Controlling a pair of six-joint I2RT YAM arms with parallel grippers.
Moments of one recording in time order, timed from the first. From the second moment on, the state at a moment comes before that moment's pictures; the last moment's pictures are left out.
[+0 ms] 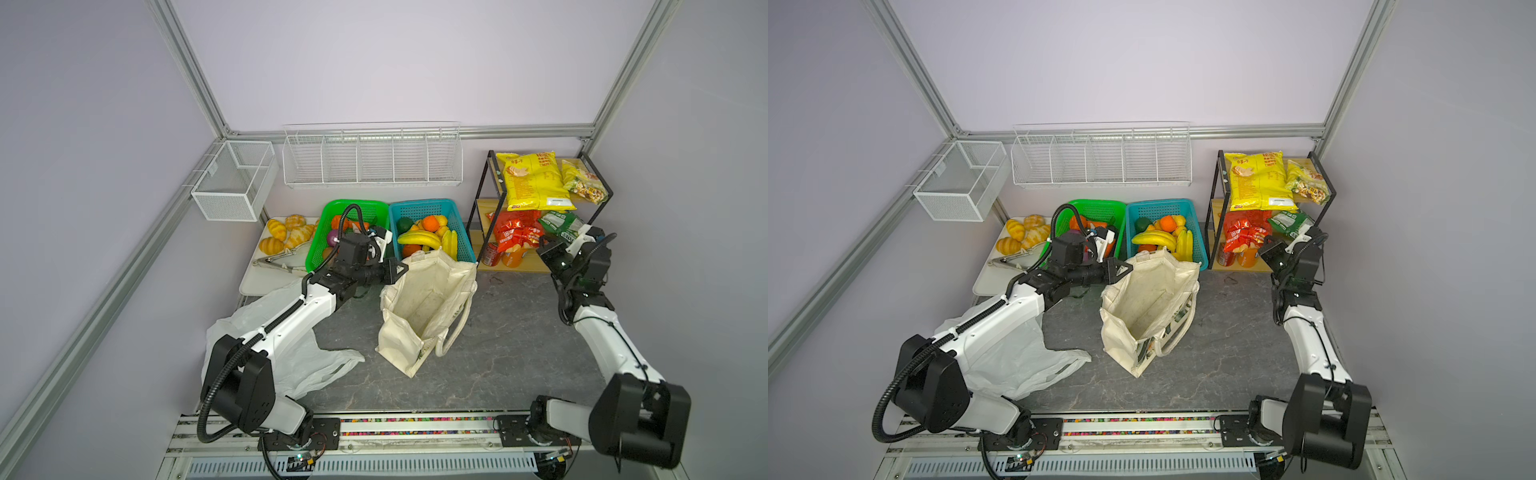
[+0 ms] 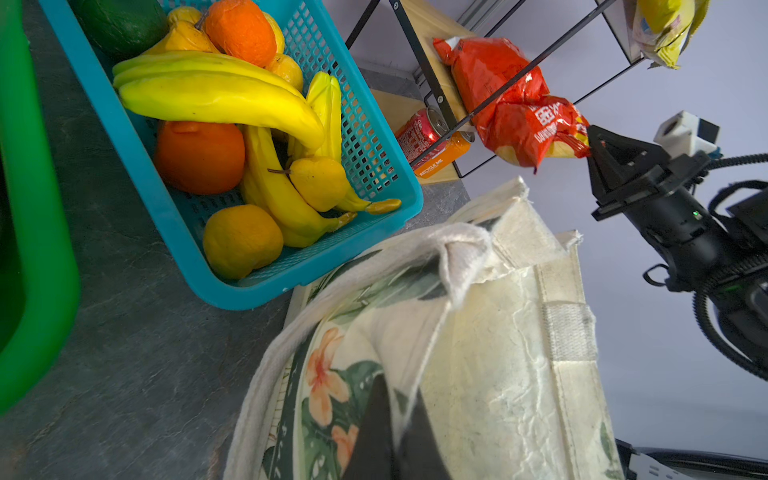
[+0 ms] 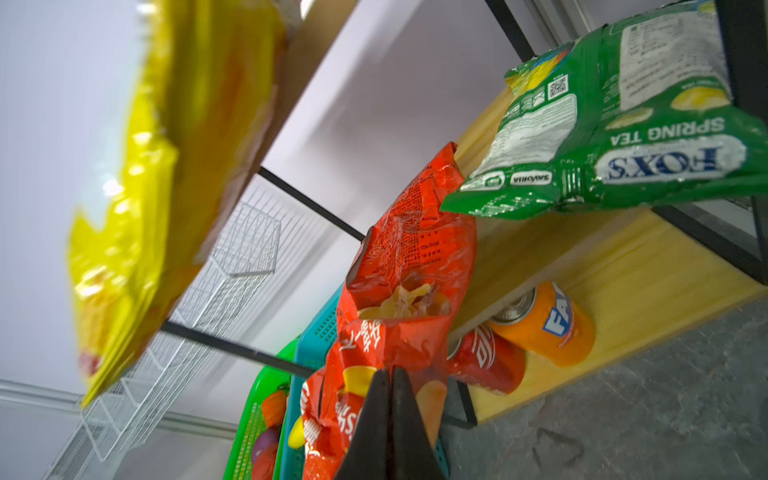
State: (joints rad) left arm -0.54 1.47 1.13 -0.17 0.49 -0.50; right arm -0.19 1.16 0.84 0.15 -0.30 0.81
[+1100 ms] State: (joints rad) left arm -0.54 1.49 1.11 -0.11 0.48 -0.54; right arm 0.53 1.10 1.28 -0.41 -0.75 0.33
